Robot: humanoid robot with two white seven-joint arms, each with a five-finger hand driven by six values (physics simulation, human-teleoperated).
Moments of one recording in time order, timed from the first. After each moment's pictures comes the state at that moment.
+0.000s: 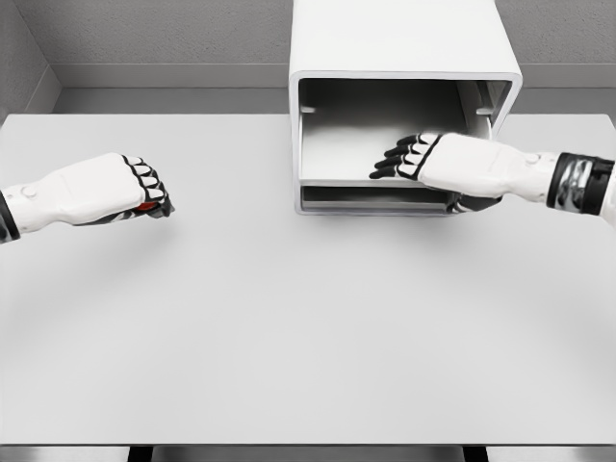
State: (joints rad) left arm -0.56 1.00 -0.68 -1.56 -0.60 -0.61 -0.10; right arm -0.59 -0.73 0.46 -1.59 0.43 -0.61 0.61
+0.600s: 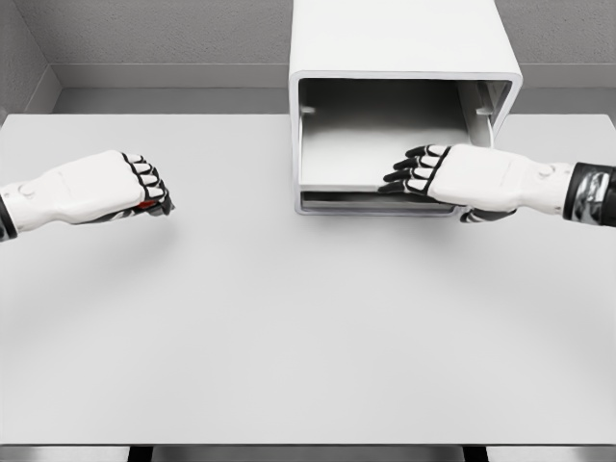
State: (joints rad) left arm -0.56 1.01 -0.67 -1.58 -0.60 -0.61 -0.10; right arm -0.56 -0.81 0.45 -1.70 0.44 -0.61 0.61
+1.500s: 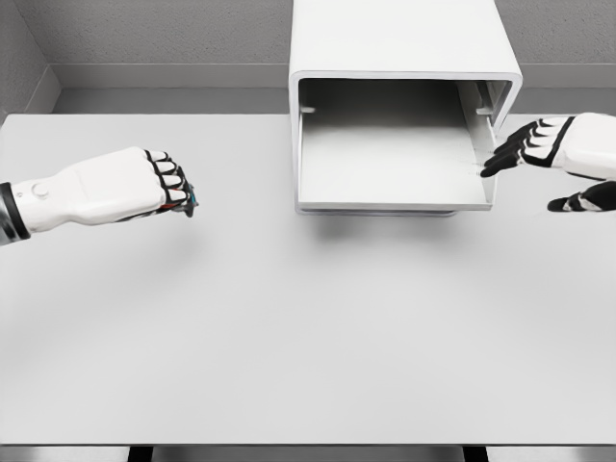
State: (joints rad) left arm -0.58 1.01 -0.67 -1.70 -0.60 -0.61 -0.10; right arm -0.45 -1.22 0.32 -1.76 -0.11 -0.61 0.61
